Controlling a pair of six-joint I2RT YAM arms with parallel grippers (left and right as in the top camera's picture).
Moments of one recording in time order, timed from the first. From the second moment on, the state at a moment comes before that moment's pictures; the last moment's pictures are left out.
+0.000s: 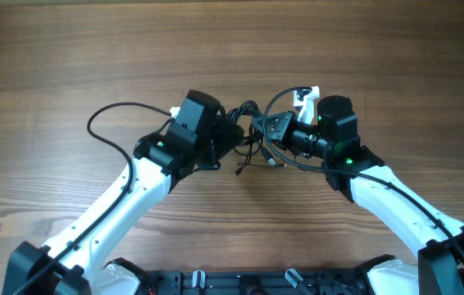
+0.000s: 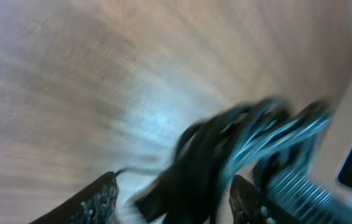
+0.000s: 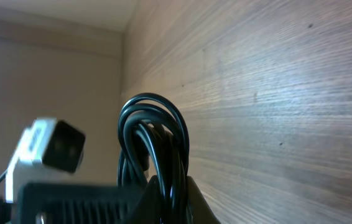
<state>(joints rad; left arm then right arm) -0.54 1.42 0.97 -0.46 0.19 -1.18 0.36 1.43 0.66 0.26 -0.62 1.02</state>
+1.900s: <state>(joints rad) -0.43 1.41 0.97 -0.39 0.08 -1.34 0.73 1.46 0.66 0.34 -0.11 0.60</state>
